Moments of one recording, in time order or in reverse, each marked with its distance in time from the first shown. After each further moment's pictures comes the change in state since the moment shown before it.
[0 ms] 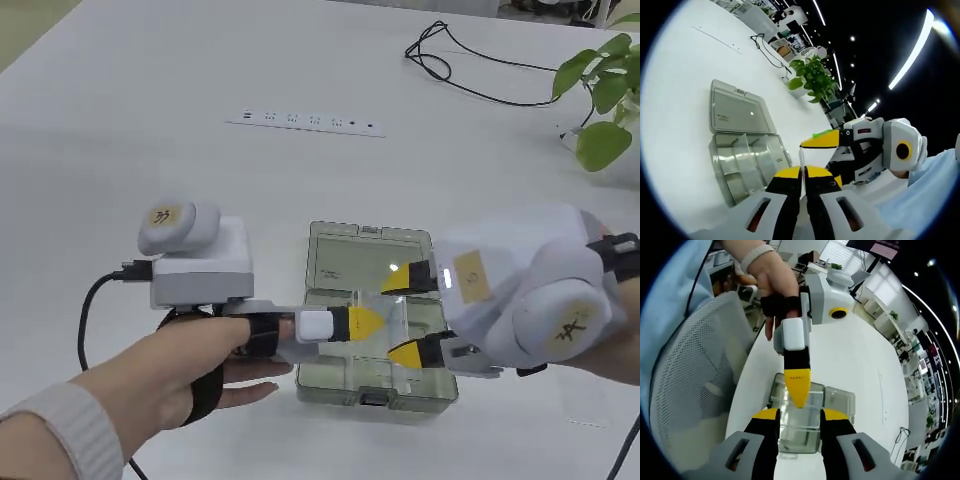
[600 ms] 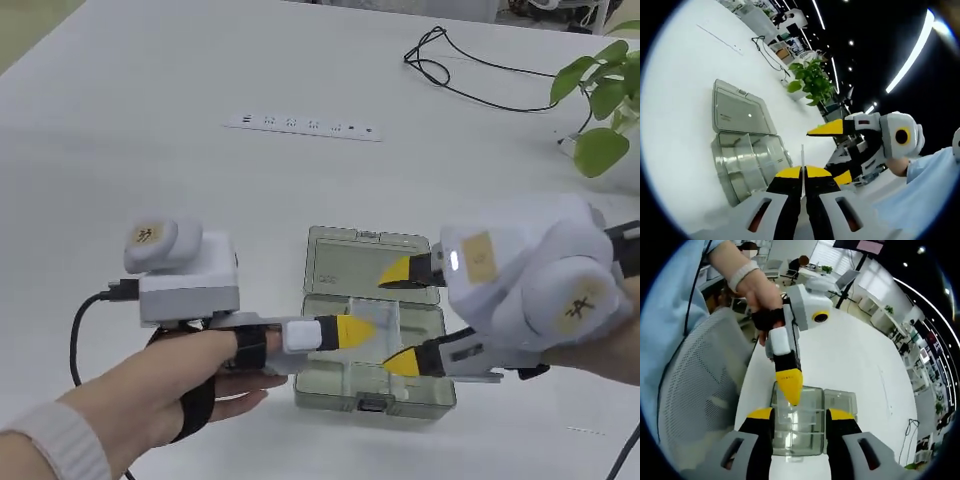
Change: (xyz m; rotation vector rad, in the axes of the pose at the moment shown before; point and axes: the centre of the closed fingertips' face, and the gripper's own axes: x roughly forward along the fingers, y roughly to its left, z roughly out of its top) left arm -0.008 0.007 0.002 0.061 -0.013 -0.025; right arm -0.012 -0.010 0.006 0.164 -0.078 0.033
